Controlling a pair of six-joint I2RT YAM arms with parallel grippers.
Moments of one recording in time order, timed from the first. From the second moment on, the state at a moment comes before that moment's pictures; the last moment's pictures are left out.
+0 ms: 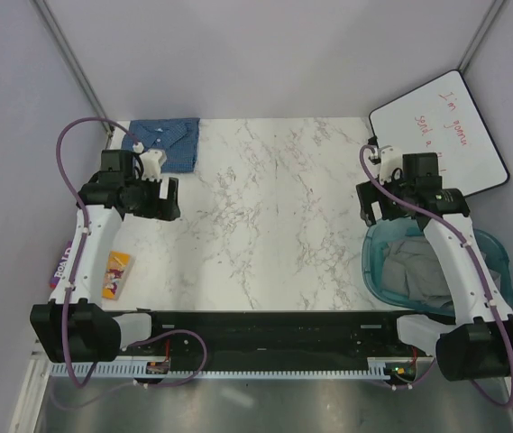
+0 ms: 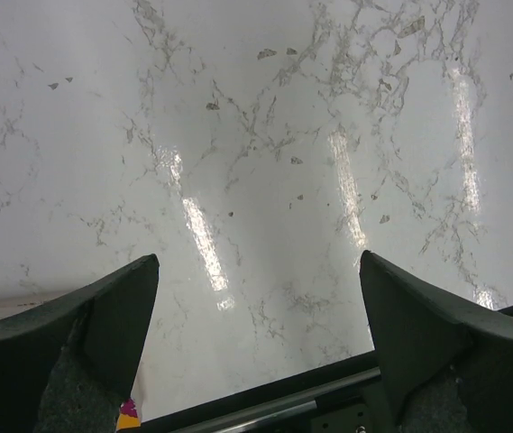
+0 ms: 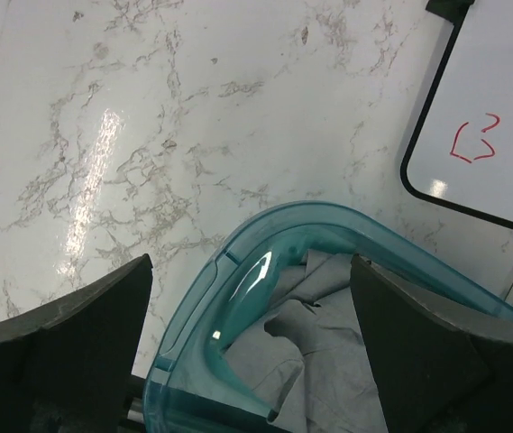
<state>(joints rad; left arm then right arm) 0.02 1.24 1.19 -0.89 0.25 0.17 0.06 1.15 1.13 -0.84 -0.16 -0.25</state>
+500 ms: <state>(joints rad) -0.20 1.23 1.20 -0.94 0.24 0.24 -0.12 1.15 1.19 -1.06 -0.12 -0.45</state>
